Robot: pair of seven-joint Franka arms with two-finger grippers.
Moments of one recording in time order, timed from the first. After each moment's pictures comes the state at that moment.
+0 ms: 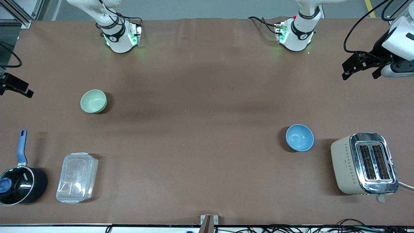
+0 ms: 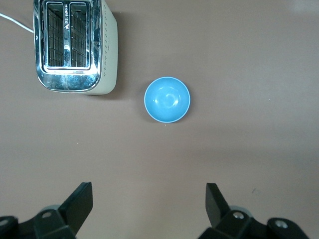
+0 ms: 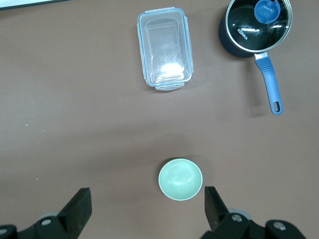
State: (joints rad) left arm -0.01 -0.10 -0.13 -1.62 0.00 1.59 -0.15; right arm -0.06 0.08 -0.03 -1.41 0.03 1.52 0.03
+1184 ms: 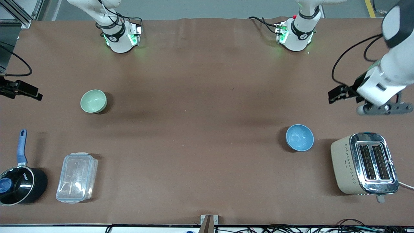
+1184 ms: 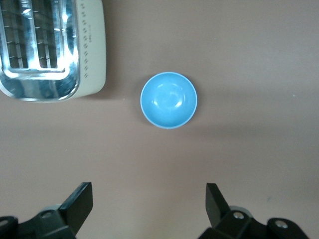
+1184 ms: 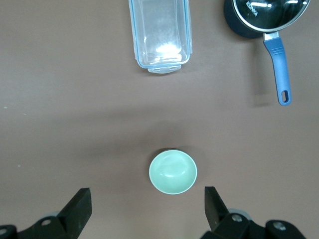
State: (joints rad) left arm -0.01 0.14 -0.13 -1.61 0.02 1.69 -0.15; right arm -0.11 0.07 -0.03 -1.58 0.03 1.60 -0.06
